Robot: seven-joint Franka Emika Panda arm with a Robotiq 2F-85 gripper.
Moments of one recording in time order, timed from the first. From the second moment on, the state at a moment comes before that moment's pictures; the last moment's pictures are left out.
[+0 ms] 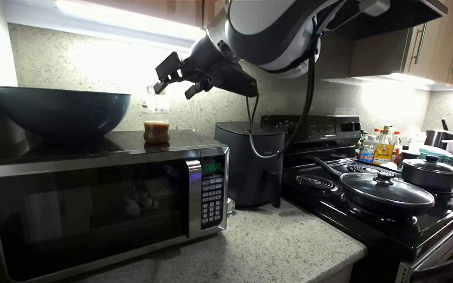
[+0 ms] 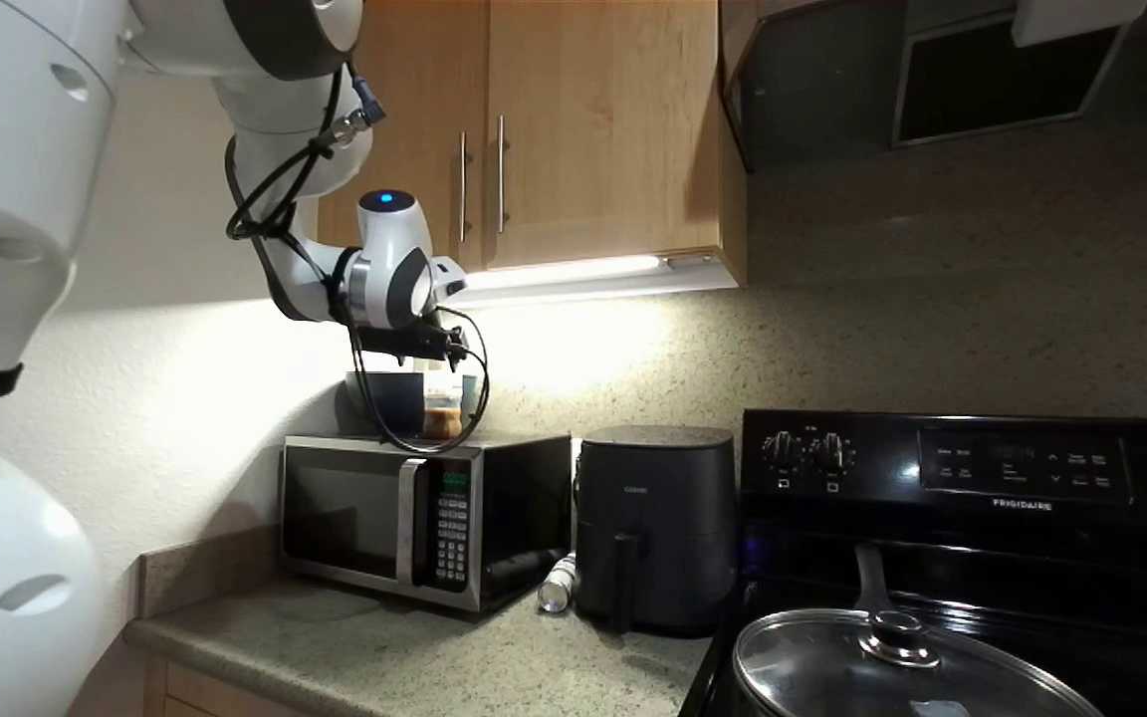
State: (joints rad) arm 0.01 0.12 0.48 -1.94 0.04 3.02 0.02
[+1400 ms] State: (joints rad) arm 0.15 0.29 0.37 -1.78 0.01 3.06 0.00
